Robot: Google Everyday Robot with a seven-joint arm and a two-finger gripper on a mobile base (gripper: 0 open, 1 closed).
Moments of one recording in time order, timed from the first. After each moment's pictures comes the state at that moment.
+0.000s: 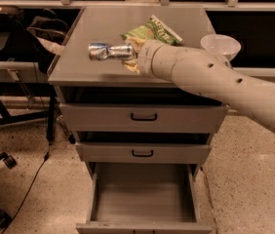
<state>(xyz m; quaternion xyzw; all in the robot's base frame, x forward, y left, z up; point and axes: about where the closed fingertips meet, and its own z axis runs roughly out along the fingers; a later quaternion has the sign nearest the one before) 0.687 0.013 0.902 -0.62 0.51 -0.14 0.58</state>
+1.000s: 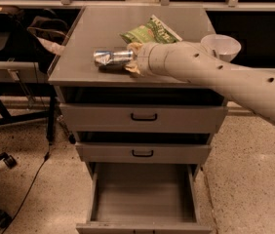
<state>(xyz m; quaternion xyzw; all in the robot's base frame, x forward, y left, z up) 0.730 0.010 0.858 -0.64 0.55 -0.12 0.53</state>
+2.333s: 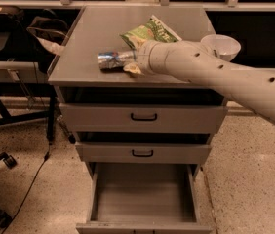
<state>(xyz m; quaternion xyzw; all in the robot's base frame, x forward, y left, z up) 0.730 0.010 0.858 -0.64 0.55 -0.12 0.53</state>
